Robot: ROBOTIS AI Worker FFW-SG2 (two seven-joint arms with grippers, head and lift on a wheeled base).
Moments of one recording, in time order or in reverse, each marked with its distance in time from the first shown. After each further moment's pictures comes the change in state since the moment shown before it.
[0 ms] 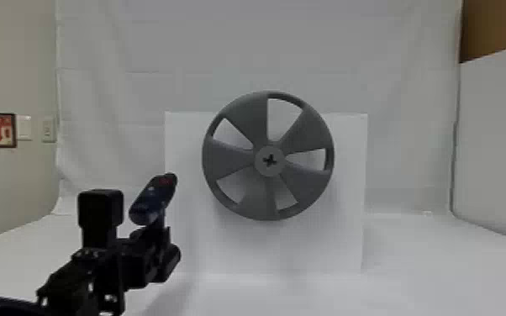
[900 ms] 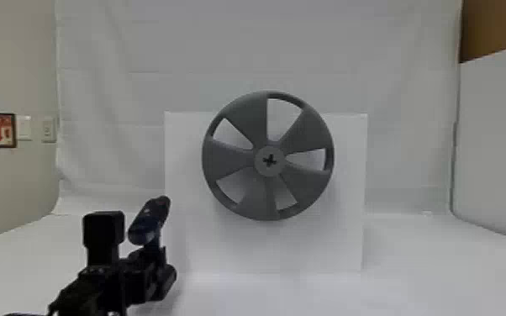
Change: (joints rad) left arm -0.004 -0.022 0.014 0.138 0.025 -0.052 0.026; right arm -0.003 0.005 0.012 0.006 0.003 0.000 0.000
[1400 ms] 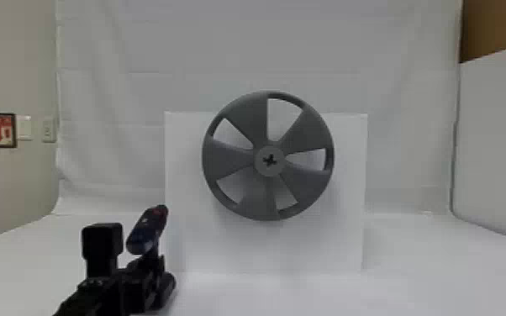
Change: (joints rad) left arm 0.018 -0.002 0.001 0.048 0.004 -0.058 0.000; right arm 0.000 0.004 0.003 0.001 0.004 0.000 0.000
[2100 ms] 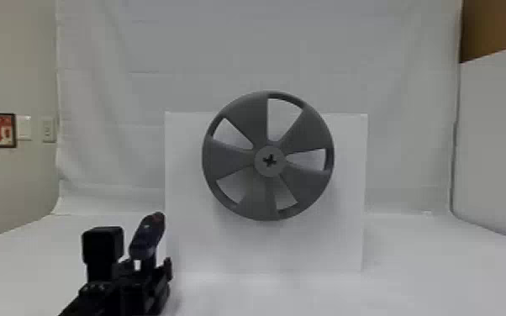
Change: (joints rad) left arm 0.014 0.000 -0.013 0.010 -0.020 -0.053 0.033; right arm 0.000 0.001 0.006 0.002 0.001 0.000 0.000
